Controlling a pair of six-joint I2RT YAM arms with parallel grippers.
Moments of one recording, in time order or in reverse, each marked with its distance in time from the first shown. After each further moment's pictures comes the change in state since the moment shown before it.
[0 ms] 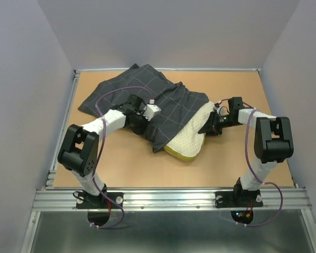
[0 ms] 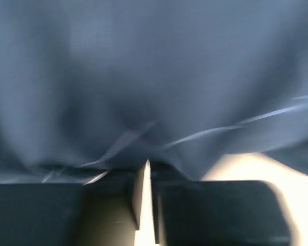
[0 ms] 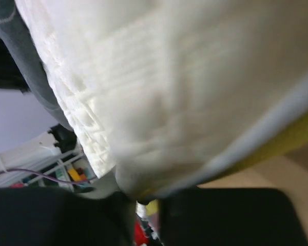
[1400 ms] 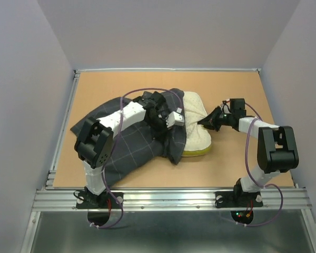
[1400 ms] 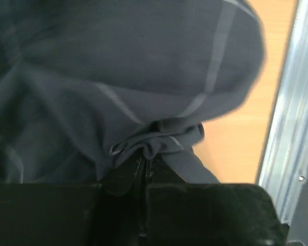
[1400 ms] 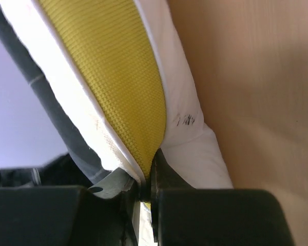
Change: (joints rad) left arm -0.294 0.189 0.348 -0.375 0.357 0.316; right arm 0.023 -0.131 -0.163 0.476 0.167 0.564
